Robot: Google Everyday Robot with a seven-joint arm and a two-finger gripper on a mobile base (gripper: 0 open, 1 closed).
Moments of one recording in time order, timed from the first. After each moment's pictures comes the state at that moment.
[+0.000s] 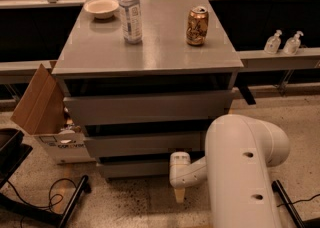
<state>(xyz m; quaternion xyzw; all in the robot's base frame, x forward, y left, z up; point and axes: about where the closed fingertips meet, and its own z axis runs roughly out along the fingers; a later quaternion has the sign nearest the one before) 0.582 -0.094 0.243 -0.70 0.70 -0.12 0.09</state>
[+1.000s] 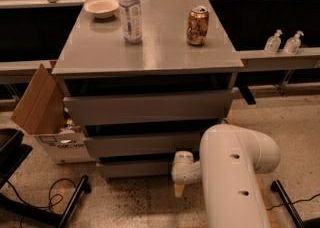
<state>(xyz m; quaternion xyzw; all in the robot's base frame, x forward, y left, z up) 0.624 -0.103 0.194 -0.67 0.73 -0.11 0.12</state>
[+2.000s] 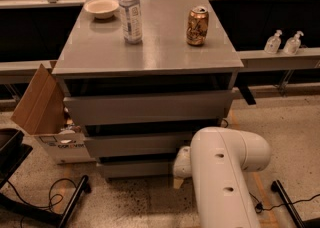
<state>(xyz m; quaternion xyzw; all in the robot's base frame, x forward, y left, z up) 0.652 -0.101 0.172 -0.64 0.75 -0.08 0.13</state>
